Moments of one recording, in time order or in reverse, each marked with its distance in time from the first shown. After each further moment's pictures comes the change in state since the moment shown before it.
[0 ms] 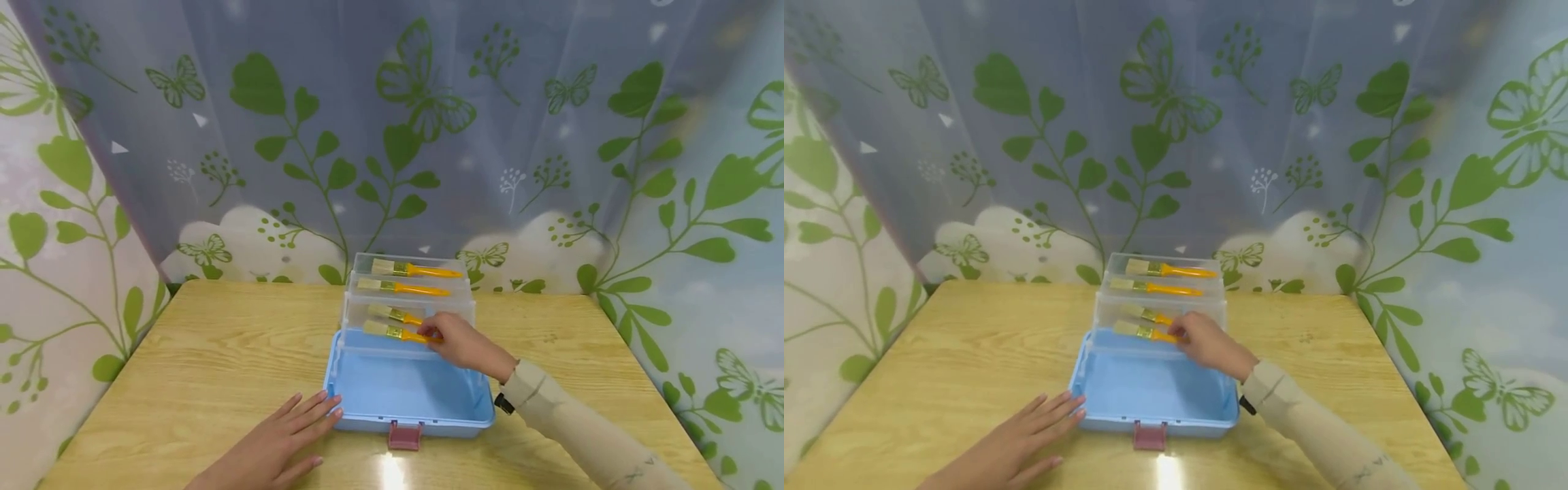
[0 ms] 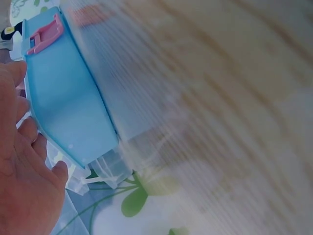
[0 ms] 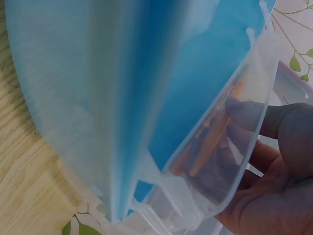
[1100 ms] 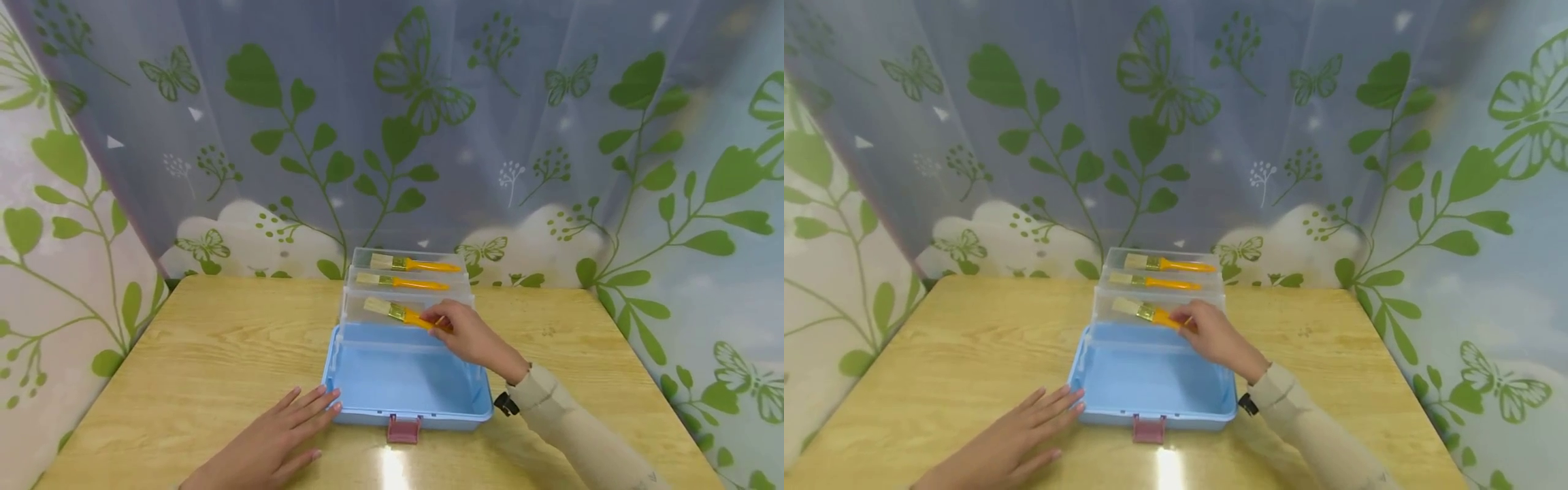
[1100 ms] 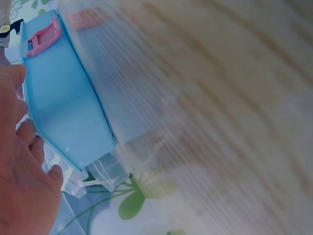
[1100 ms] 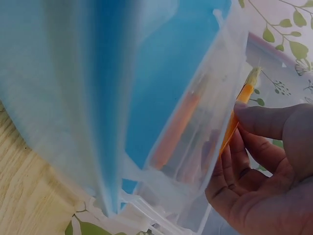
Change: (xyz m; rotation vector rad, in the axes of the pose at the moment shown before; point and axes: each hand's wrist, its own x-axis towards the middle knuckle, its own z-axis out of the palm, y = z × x) left_hand -0.002 0.003 -0.002 0.049 -0.031 0.006; right_hand -0.015 0.003 -0.007 0.105 0.131 -0.055
